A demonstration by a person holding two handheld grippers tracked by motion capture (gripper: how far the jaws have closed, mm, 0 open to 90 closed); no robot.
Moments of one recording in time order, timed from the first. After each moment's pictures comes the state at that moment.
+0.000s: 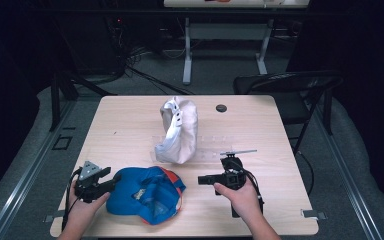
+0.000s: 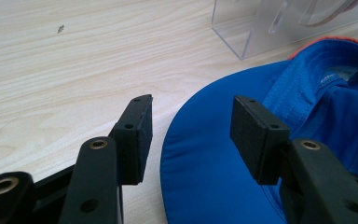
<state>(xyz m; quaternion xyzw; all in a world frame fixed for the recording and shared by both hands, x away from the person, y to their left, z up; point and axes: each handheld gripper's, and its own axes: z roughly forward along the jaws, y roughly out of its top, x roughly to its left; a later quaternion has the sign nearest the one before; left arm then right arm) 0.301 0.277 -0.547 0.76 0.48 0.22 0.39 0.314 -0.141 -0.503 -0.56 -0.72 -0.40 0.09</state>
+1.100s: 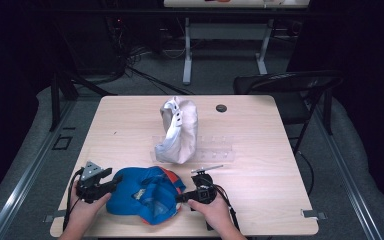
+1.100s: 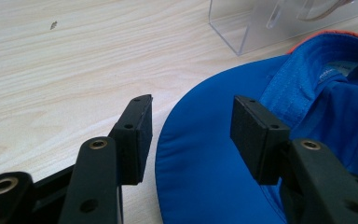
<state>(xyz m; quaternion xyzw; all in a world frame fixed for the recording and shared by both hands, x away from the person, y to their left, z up) 0.302 0.275 -0.550 0.76 0.47 0.21 0.38 0.308 -0.073 -0.571 -0.53 -0.75 -0.37 0.15</state>
